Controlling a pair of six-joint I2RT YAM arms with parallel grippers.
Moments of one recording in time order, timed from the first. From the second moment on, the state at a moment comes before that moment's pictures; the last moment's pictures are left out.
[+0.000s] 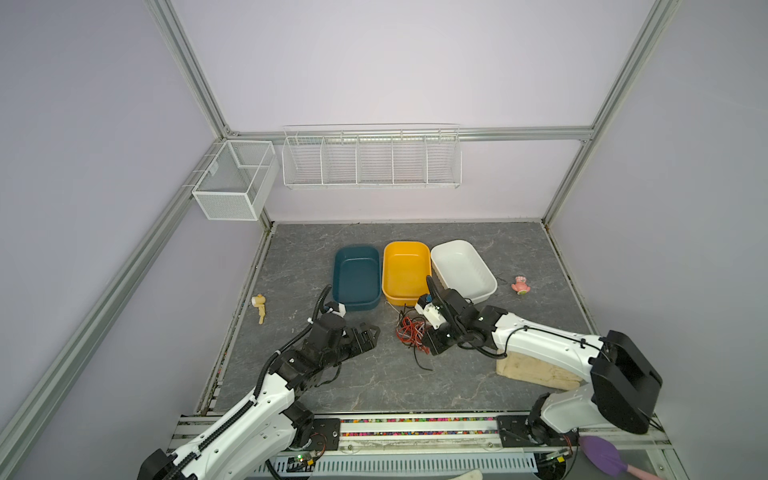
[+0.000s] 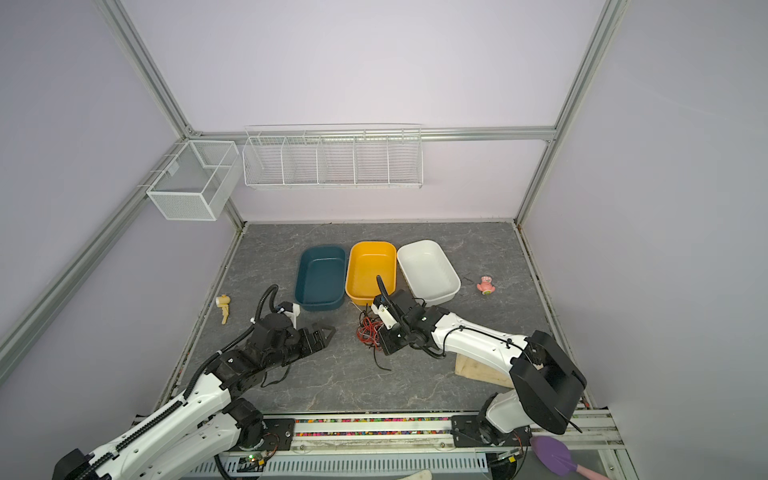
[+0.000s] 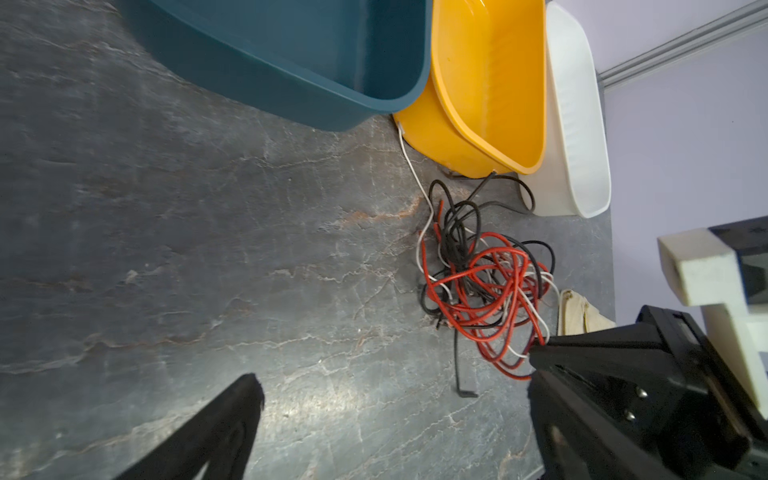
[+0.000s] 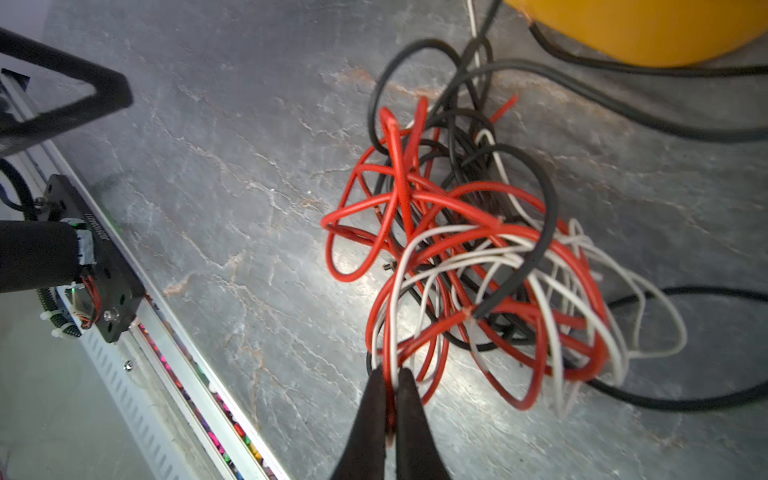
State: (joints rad) left arm -0.67 0.78 0.45 -0.36 0.09 -0.92; right arm 0.87 1.45 0.90 -0.47 -0.24 0.33
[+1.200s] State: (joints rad) left arm -0.87 0.98 0.34 0.04 0.12 -1.08; right arm 0.99 1.32 1.05 -0.53 -0.19 0.34
